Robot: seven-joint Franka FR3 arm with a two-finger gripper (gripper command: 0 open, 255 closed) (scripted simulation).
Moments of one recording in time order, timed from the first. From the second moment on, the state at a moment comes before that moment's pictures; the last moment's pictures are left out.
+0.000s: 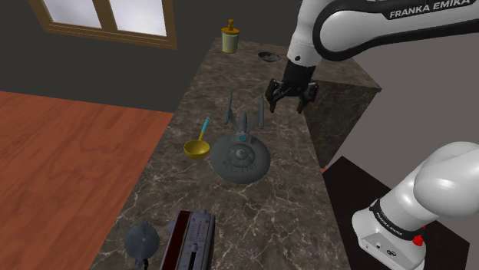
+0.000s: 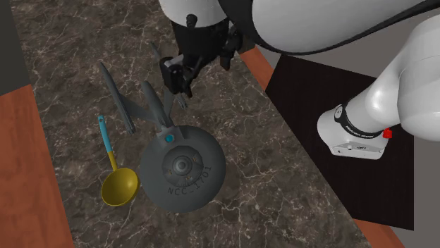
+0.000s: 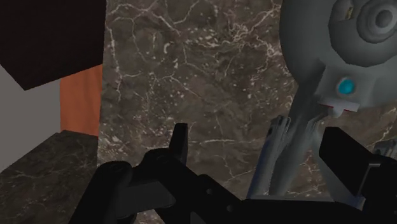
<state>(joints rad) -0.06 -0.40 0.31 -2.36 0.17 1.98 0.72</state>
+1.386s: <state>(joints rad) -0.10 -0.10 0.41 -2.32 0.11 2.21 1.01</state>
